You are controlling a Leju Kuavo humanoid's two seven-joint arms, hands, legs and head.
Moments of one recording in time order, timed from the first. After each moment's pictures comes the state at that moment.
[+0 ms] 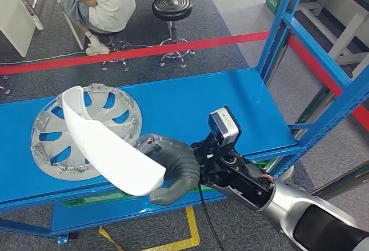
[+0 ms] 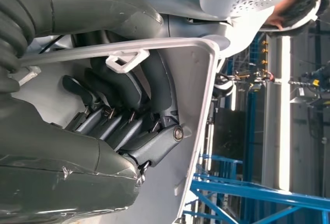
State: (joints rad) left arm -0.18 0.09 -0.77 -0.21 1.24 0.16 -0.35; right arm -0.57 -0.03 0.86 -1.60 -0.72 0.50 -0.41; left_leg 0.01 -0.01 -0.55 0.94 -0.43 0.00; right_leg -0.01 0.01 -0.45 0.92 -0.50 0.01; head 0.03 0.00
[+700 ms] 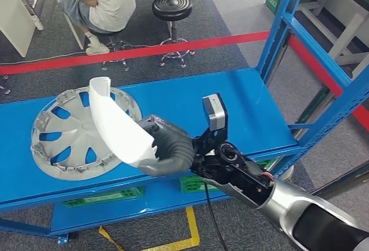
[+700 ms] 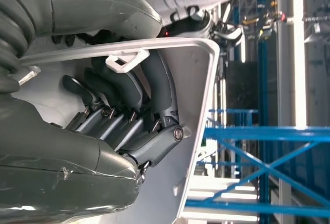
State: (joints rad) left arm -0.17 0.09 -0.77 -0.21 1.25 0.17 -0.35; right arm -0.57 -0.03 0.84 -1.55 -0.74 0.32 -0.36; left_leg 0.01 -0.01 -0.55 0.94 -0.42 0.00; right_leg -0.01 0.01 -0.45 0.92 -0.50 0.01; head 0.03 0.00
